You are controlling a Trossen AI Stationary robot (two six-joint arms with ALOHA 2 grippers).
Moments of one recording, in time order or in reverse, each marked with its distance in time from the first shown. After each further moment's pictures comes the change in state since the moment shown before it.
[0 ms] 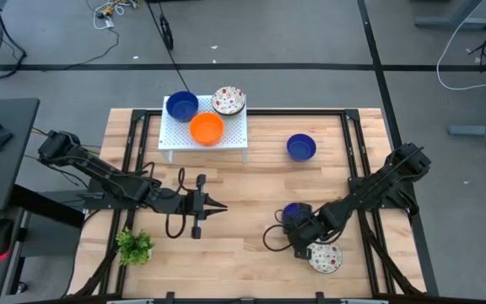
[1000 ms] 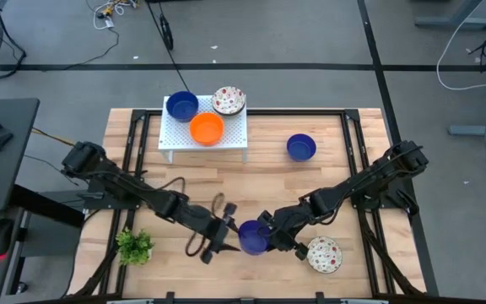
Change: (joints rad) left arm -0.001 0.342 0.219 0.025 0.374 0.139; right arm -0.151 -0.001 0.075 0.428 -0.401 -1.046
